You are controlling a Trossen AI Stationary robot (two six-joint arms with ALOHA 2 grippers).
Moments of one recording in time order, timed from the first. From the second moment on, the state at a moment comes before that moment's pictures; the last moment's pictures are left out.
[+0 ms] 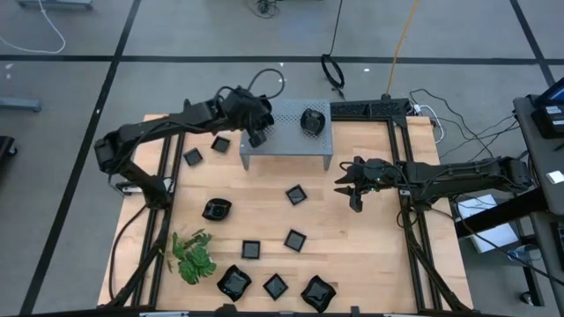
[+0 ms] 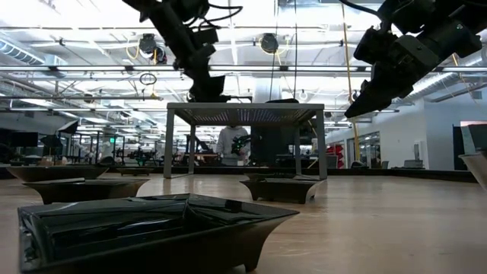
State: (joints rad) left arm 0.48 1.53 1.32 -0.52 -0.18 0.18; right arm -0.08 0.89 0.44 -0.16 0.00 0.17
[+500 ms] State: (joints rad) left arm 0.47 1.56 1.32 -0.52 -0.18 0.20; right arm -0.08 0.89 0.44 -0.16 0.00 0.17
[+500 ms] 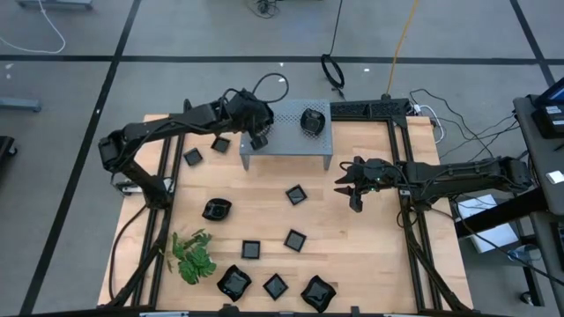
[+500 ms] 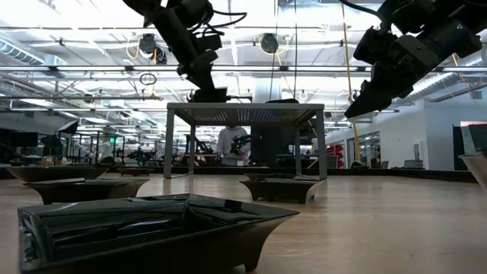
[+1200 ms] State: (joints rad) left arm 0.31 1.38 1.32 -0.90 -0.11 -0.18; right arm -0.08 0.89 0.44 -0.16 0.00 0.17
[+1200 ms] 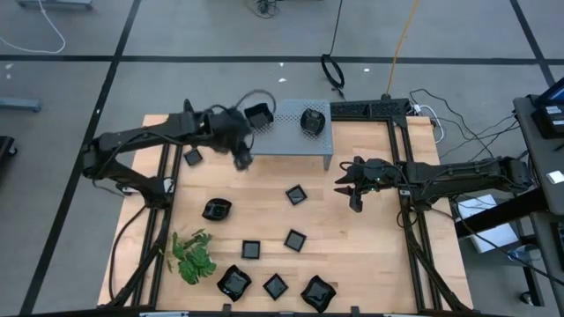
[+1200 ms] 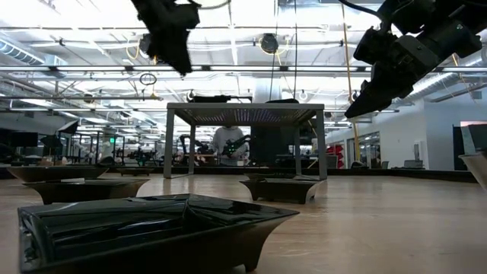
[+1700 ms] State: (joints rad) left arm -0.13 1.39 1.09 -0.67 0.08 -0.28; right arm -0.08 0.89 0.44 -0.16 0.00 0.17
